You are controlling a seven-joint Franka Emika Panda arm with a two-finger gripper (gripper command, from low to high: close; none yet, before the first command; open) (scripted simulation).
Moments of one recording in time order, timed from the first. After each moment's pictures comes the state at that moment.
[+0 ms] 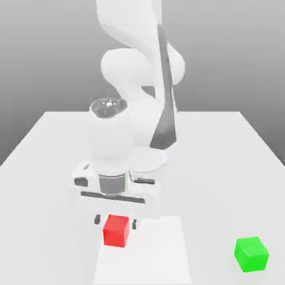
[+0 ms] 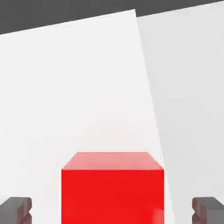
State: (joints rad) arm -0.15 0.23 -0.01 -2.74 0.02 2.98 0.80
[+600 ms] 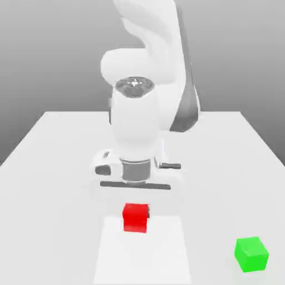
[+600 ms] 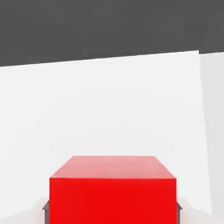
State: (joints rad) arm 0.03 0.07 0.08 -2.64 -0.01 2.71 0.88
